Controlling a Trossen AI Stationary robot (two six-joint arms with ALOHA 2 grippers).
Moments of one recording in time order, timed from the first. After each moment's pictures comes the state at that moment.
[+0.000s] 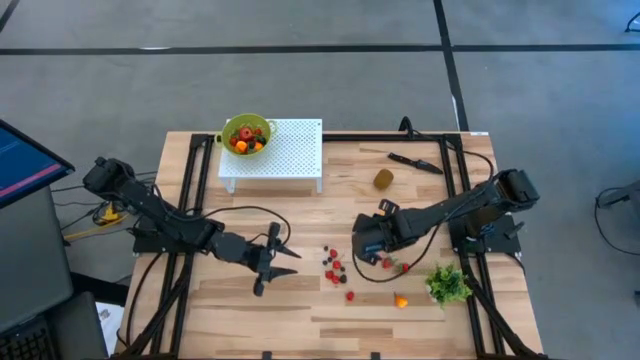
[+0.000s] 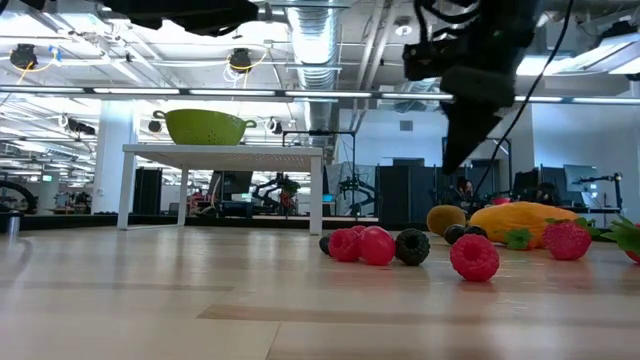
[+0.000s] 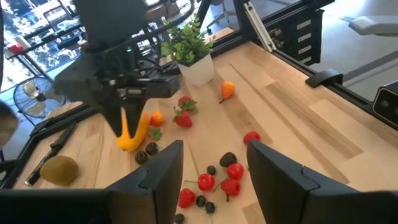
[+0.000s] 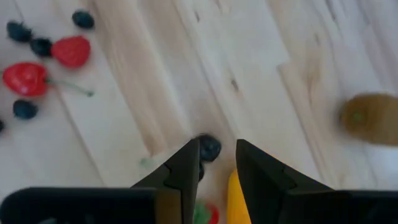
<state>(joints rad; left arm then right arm) -0.47 1.28 0.61 0.38 -0.34 0.28 0.27 1.66 1.13 -0.85 0.45 0.60</state>
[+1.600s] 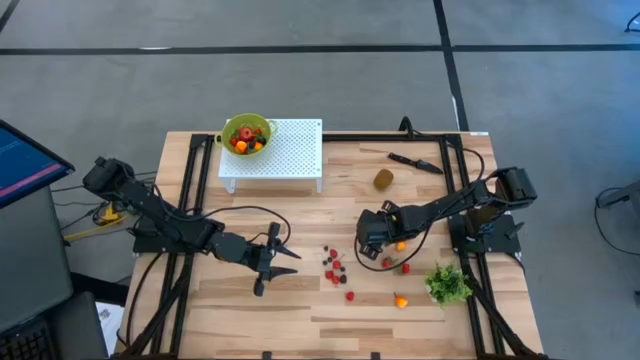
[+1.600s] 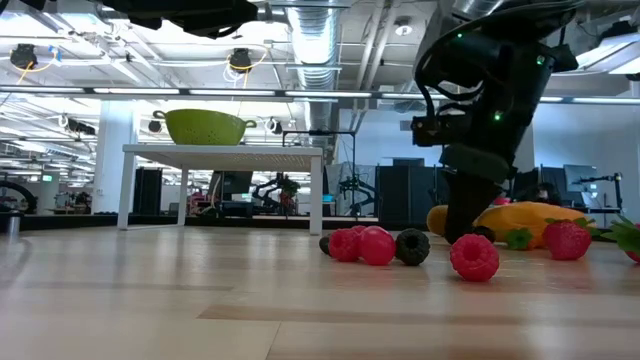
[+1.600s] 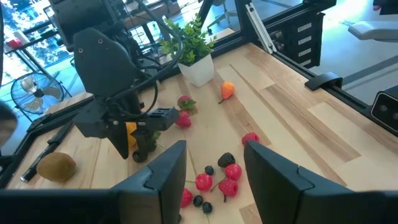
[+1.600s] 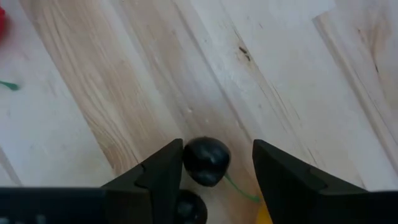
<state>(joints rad) -0.47 1.28 0.61 0.38 -0.34 0.25 0.17 1.66 0.83 -0.46 0.34 0.59</state>
